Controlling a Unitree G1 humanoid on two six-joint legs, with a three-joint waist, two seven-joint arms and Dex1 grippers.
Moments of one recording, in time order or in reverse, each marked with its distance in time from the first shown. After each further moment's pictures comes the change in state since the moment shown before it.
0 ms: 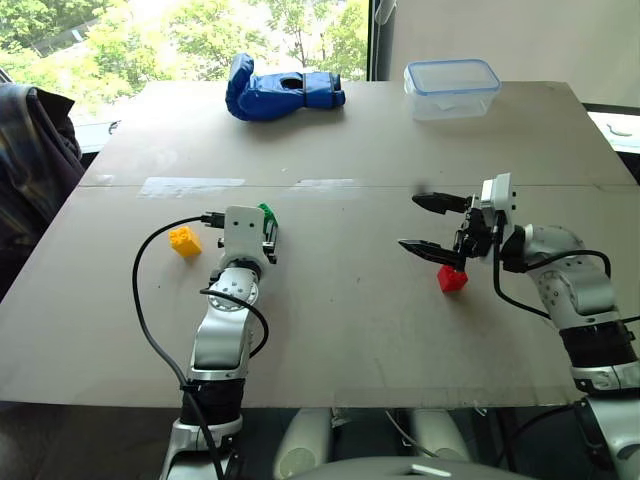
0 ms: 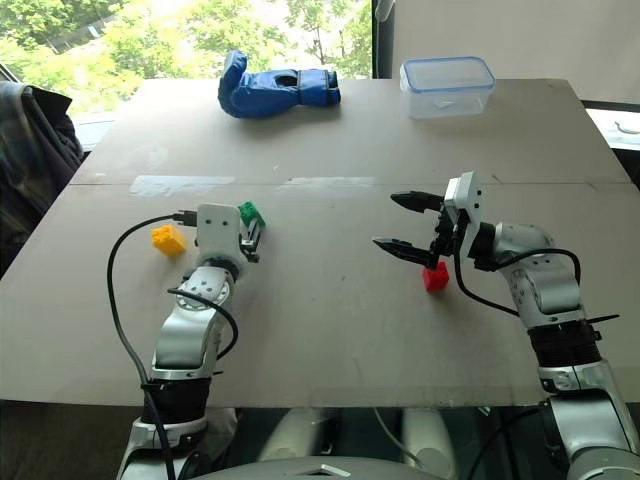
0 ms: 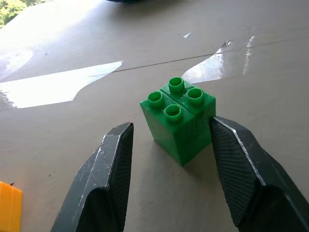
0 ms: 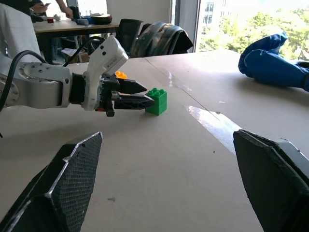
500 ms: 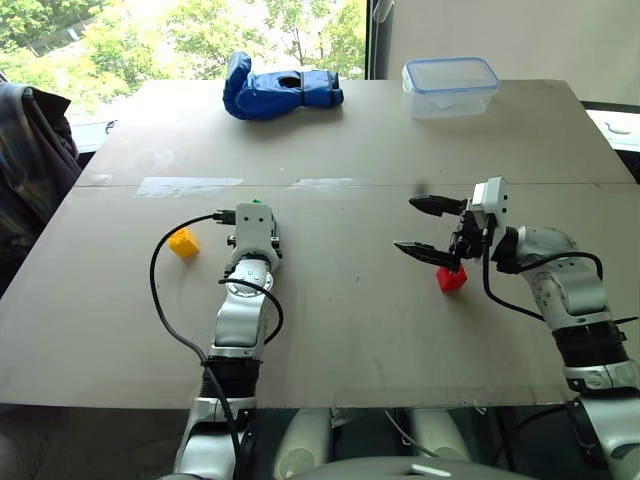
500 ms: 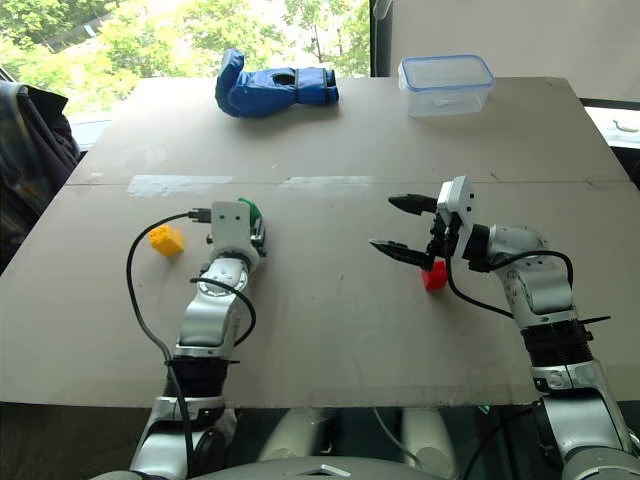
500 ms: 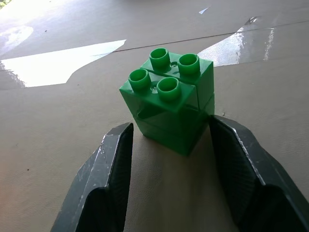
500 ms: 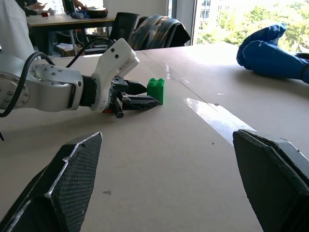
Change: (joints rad) left arm -0.099 -0.048 0.020 0.182 0.017 -0.040 0.101; right arm 0.000 0.031 0.000 0.021 -0.045 -0.013 0.006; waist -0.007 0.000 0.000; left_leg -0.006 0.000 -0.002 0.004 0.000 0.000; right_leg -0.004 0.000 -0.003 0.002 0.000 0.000
